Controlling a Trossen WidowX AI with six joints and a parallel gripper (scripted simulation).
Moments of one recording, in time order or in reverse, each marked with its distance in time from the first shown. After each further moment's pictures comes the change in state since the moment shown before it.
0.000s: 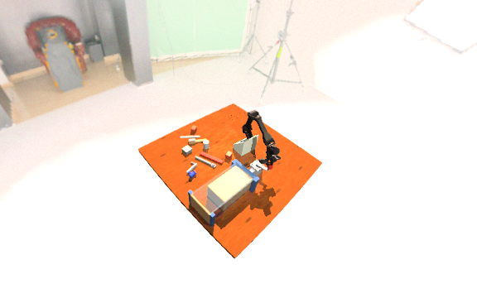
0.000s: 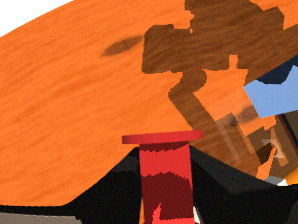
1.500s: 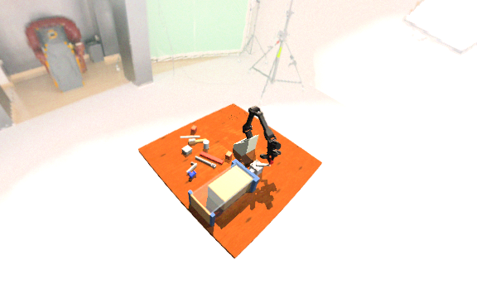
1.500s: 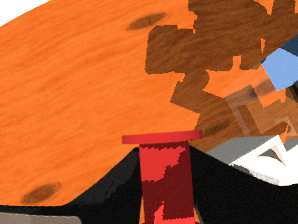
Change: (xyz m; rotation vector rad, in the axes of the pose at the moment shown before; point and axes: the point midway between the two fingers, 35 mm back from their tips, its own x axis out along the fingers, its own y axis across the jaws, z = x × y) arm -0.020 0.037 -0.040 -0.011 0.000 0.019
